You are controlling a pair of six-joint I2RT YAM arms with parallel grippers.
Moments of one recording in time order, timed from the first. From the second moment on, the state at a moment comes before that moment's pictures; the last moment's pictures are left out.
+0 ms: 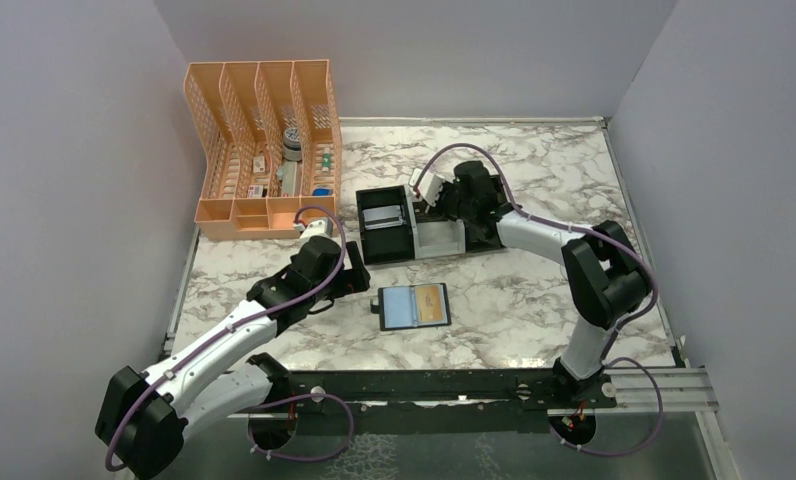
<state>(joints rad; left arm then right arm) -0.64 0.92 0.57 -0.41 -0.21 -0.73 0.54 1.78 1.08 0.18 -0.16 -0.75</state>
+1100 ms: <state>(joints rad) -0.64 0.91 0.57 -0.43 -0.21 -0.73 0.55 1.93 1.20 0.07 -0.18 -1.01</state>
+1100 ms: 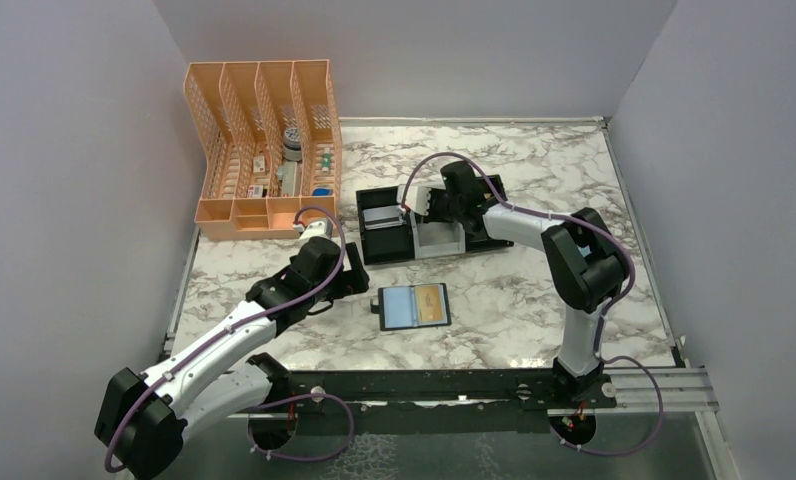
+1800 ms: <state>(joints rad) -0.64 0.92 0.57 -0.43 -0.19 -0.72 0.55 1.96 1.25 -0.04 -0.23 -0.99</state>
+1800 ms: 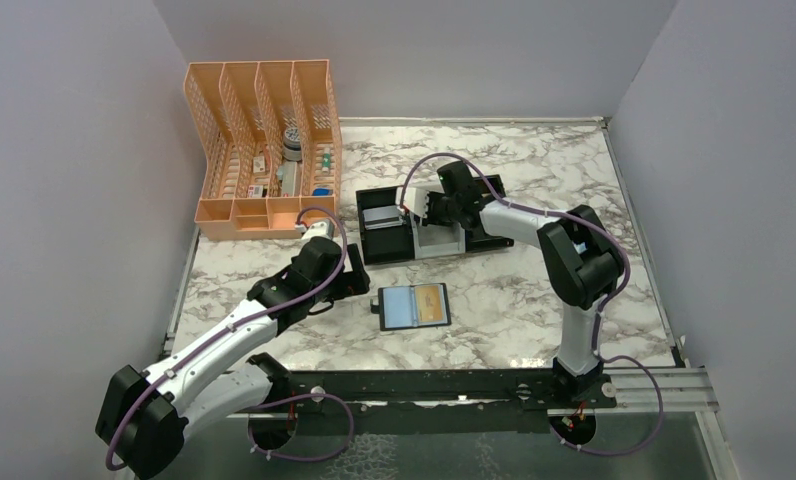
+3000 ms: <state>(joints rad) -0.64 0.92 0.57 -0.43 -0.09 -0.69 0.55 1.99 1.26 -0.03 -0.23 -0.97</state>
